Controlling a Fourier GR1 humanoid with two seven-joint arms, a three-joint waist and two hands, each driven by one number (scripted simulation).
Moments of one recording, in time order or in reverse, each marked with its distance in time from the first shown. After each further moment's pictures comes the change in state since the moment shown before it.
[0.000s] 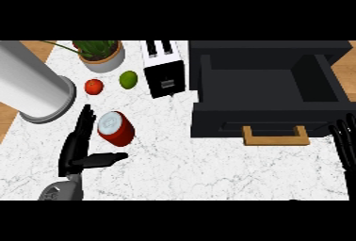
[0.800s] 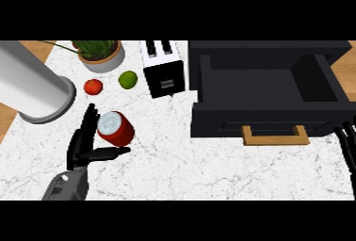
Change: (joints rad) left arm -0.125 0.013 0.048 0.265 0.027 0.003 -0.108; right arm 0.014 0.002 -0.020 -0.028 -0.025 0.019 0.006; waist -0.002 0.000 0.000
